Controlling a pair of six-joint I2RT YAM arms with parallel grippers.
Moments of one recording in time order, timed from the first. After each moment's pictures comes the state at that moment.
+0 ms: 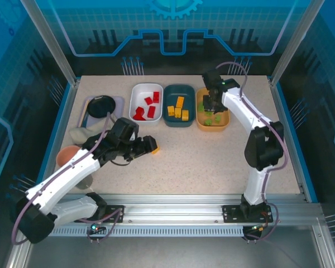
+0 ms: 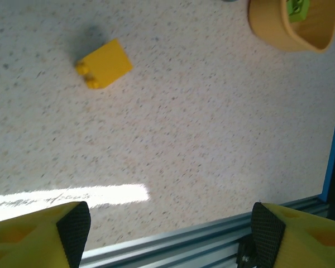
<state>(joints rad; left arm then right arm) -0.58 1.11 0.96 -0.76 0.19 -0.94 0.31 1.97 1.81 -1.05 0.23 0.37</state>
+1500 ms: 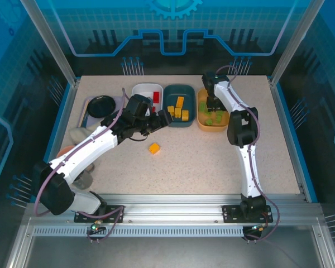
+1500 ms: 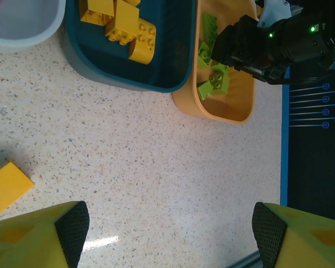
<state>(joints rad) -0.56 1.40 1.21 -0.54 0.16 -0.93 0.22 2.50 2.30 -1.28 0.37 0.42</state>
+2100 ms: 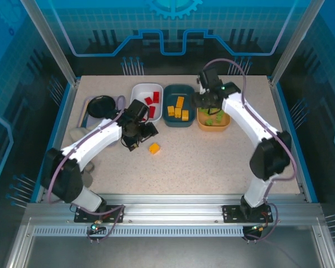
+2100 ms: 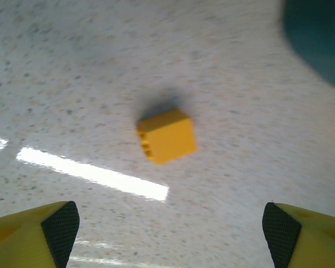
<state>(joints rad) -0.46 1.56 1.21 -0.92 0.10 -1.07 0.44 1.73 1.63 -0.83 0.02 0.27</state>
